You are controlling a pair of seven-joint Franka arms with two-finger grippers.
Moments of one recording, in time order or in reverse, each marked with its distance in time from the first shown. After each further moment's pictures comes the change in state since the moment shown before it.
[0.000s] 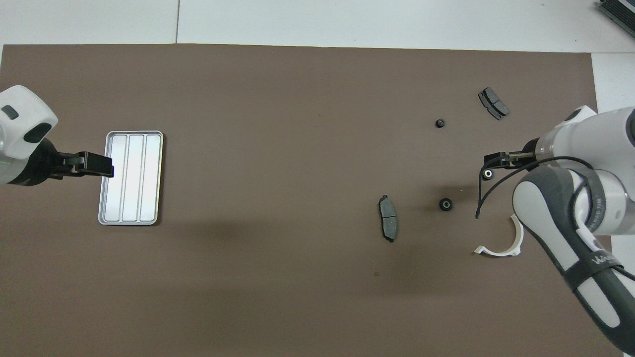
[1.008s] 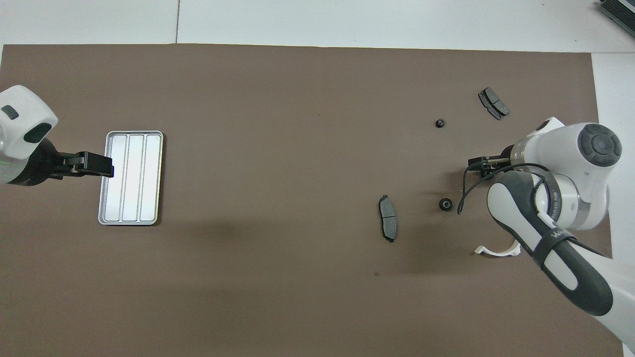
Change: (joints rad) left arm 0.000 0.000 0.000 0.000 0.000 0.000 0.000; right arm -0.013 0.114 -0.002 -0.021 0.000 0.143 -0.031
